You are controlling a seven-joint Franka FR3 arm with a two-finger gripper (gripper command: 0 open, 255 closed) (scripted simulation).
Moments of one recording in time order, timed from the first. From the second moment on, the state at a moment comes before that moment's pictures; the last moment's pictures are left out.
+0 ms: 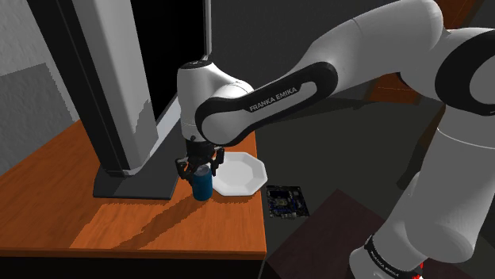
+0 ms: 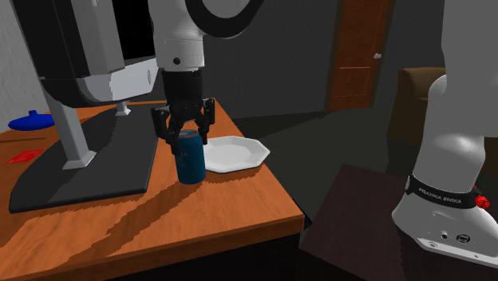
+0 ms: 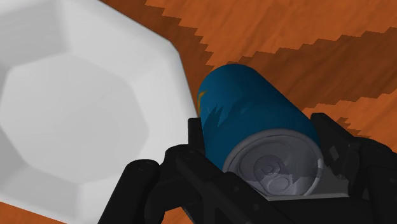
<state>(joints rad) 0.16 0.19 0.45 -1.96 -0.10 2.13 0.73</state>
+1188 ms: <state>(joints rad) 0.15 0.12 0.45 -1.83 -0.06 1.94 0.70</state>
